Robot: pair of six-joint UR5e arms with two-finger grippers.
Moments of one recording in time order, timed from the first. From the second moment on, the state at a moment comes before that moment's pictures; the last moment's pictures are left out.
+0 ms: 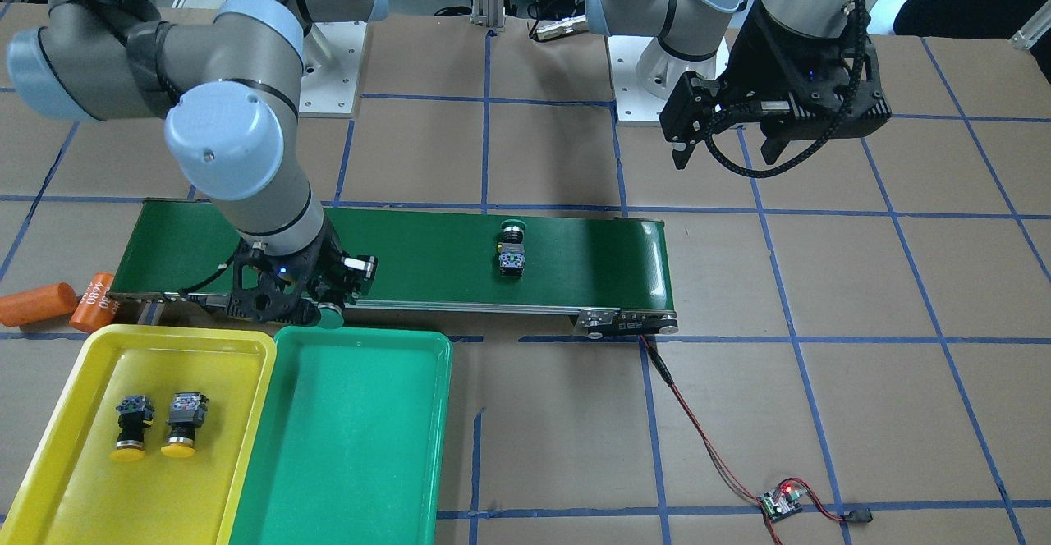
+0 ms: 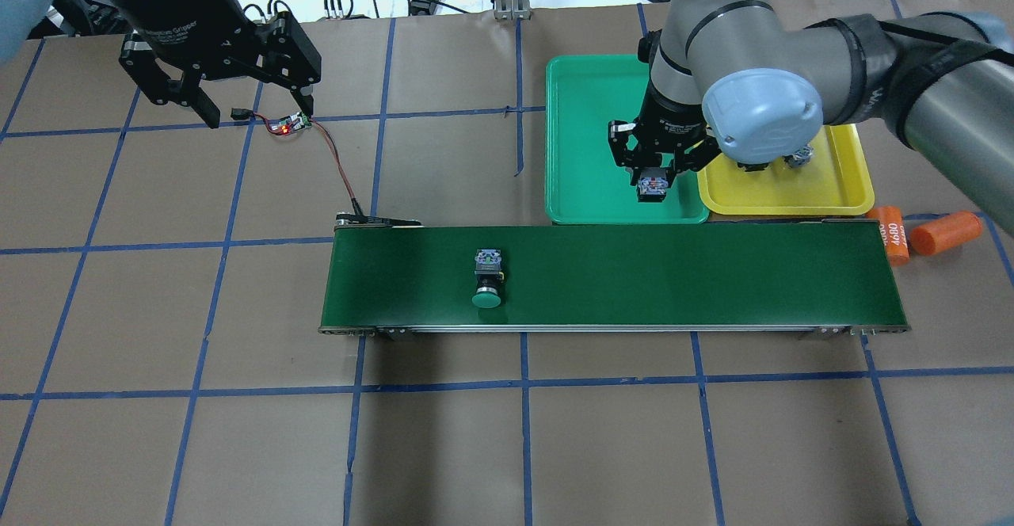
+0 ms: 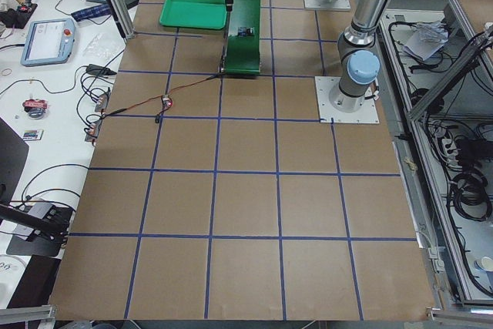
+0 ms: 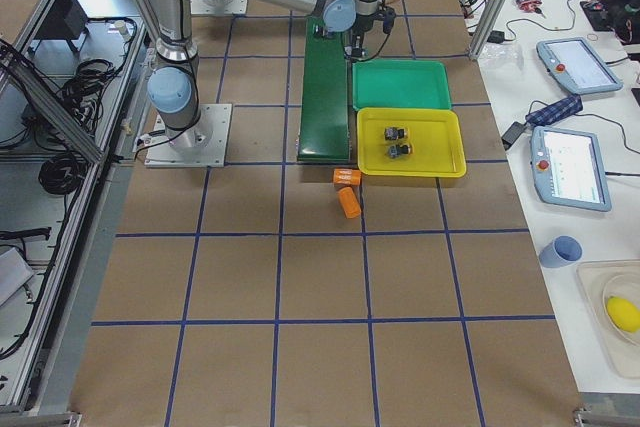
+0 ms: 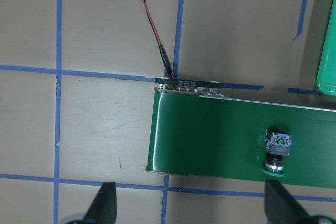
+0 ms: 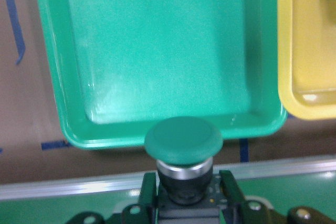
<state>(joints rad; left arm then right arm) -1.58 -1.62 -1.42 -1.67 1.56 -0.10 1.66 -1.25 1.64 -1.95 -1.53 0.22</state>
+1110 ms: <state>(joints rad) -1.58 -1.62 -1.42 -1.67 1.56 -0.10 1.59 -1.01 1.57 -2.08 -1.54 0.19</state>
